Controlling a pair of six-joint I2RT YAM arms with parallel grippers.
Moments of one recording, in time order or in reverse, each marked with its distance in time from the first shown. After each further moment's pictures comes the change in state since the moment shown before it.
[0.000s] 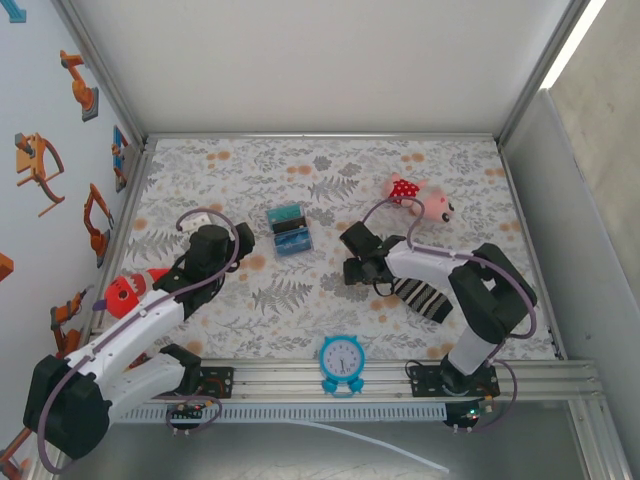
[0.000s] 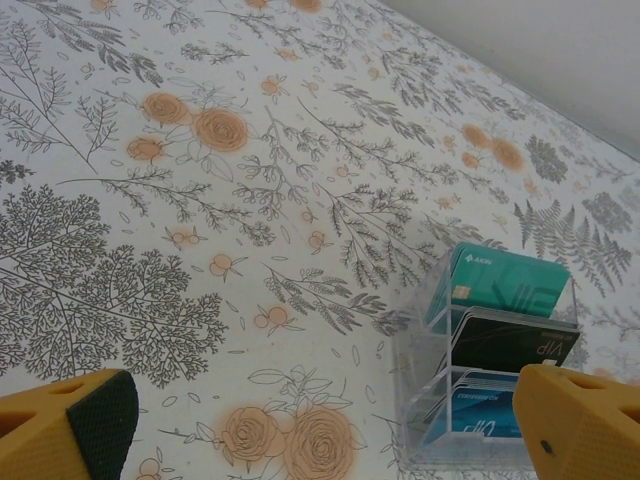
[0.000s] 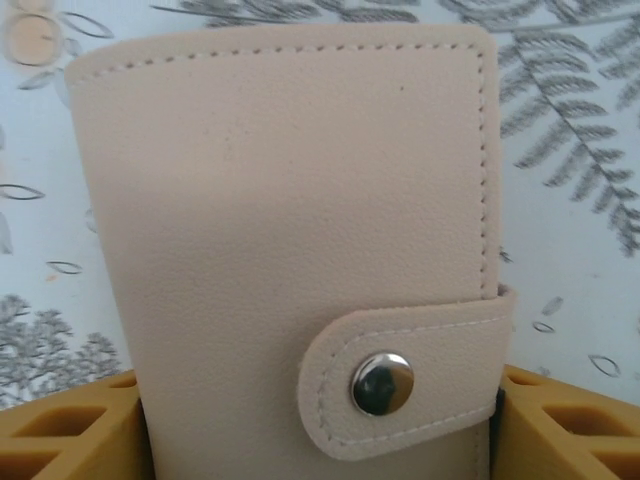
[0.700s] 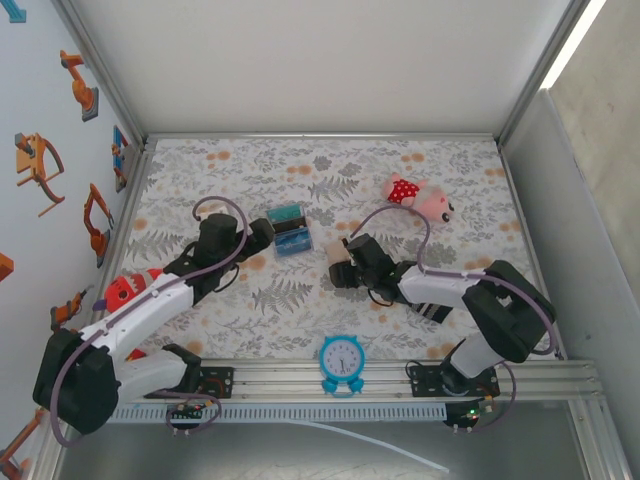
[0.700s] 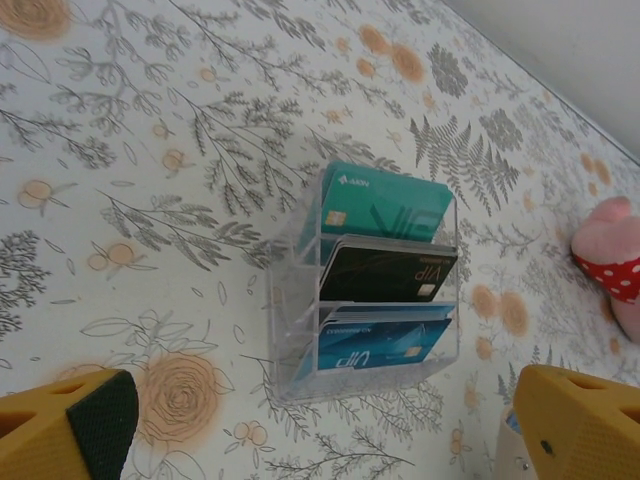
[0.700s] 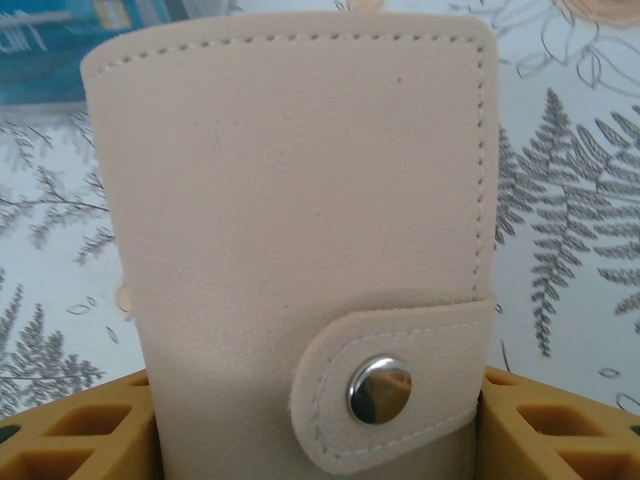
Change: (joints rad) left arm -0.008 0.155 0.077 0.051 0.288 -0.064; right arm 0.052 -0.134 -0.245 0.528 -0.088 -0.131
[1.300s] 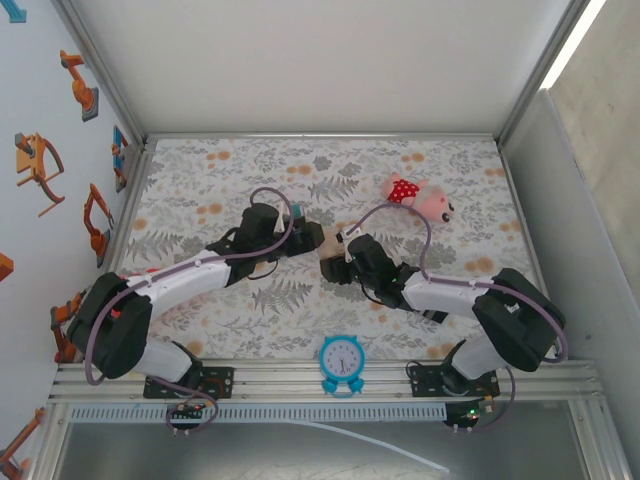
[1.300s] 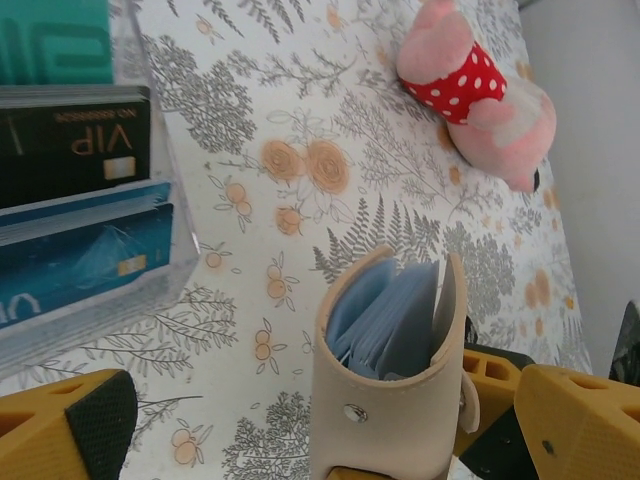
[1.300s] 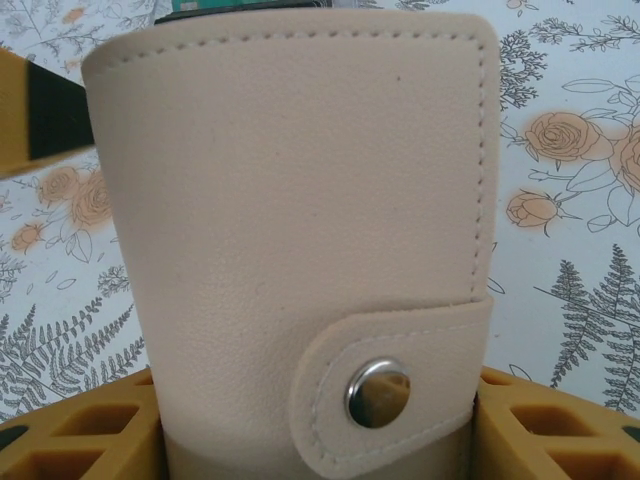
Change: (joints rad) left arm -0.169 0.312 0.157 0.175 0.306 0.016; right arm 0.042 -0.060 -0.029 0.169 0.004 -0.045
